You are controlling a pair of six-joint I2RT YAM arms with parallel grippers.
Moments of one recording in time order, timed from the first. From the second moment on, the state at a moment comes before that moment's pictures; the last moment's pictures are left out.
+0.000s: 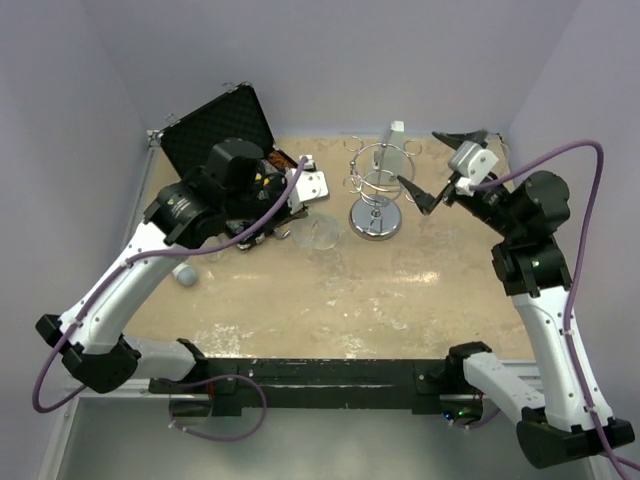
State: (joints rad) left arm -0.71 1.30 1.66 -0.89 0.34 0.52; right arm 0.17 0.92 1.22 -0.10 -0.63 -0.39
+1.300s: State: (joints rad) left arm -0.77 1.46 1.51 -1.24 0.26 0.73; right arm 0.16 0.96 1.24 -0.09 -0.37 -0.09
